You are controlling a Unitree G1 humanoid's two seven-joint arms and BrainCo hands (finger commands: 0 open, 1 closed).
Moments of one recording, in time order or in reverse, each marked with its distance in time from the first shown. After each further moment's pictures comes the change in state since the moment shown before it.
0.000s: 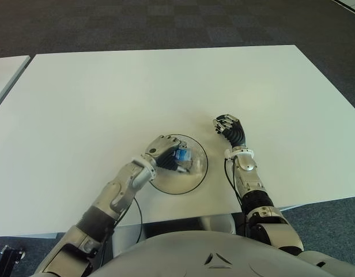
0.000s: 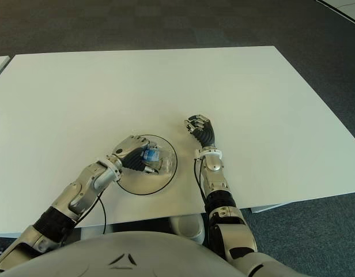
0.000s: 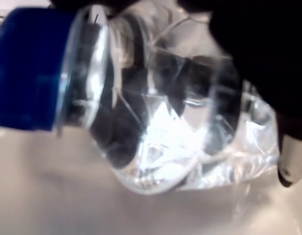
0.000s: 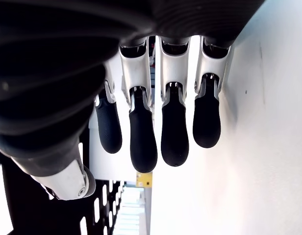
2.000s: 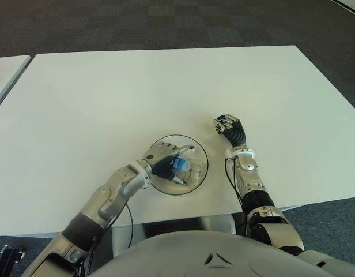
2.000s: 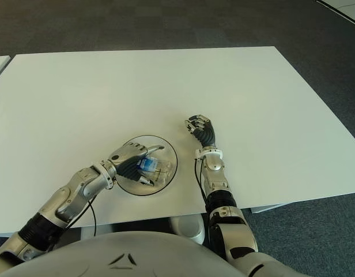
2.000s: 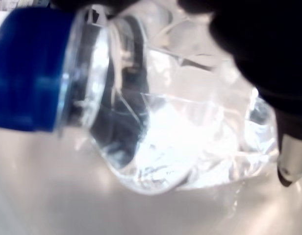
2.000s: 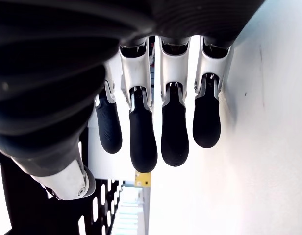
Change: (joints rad) left arm 0.054 0.106 -0.003 -0.081 -0.061 -0.125 -0.015; right arm -0.003 -0.005 0.000 0.002 0.000 0.008 -0.009
